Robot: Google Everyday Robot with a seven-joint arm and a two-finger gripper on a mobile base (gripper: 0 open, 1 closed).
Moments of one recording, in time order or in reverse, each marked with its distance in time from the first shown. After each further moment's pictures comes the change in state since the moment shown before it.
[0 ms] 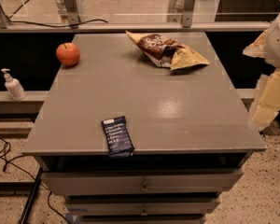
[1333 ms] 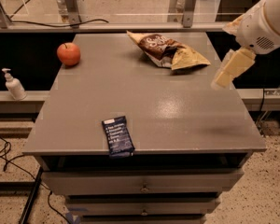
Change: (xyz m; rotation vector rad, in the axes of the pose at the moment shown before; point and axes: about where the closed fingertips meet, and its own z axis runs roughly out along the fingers) arm -0.036 -0.118 0.054 0.171 -0.269 0.037
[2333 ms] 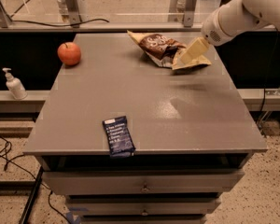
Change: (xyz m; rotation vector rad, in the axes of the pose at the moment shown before) arm -0.028 -0.107 0.123 0.105 -0.134 0.242
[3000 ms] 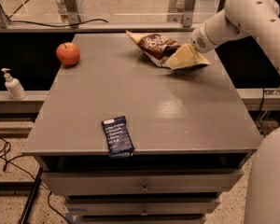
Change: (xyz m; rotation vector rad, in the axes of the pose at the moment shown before) arm 0.009 -0.001 0.064 -0.092 -0.008 0.178
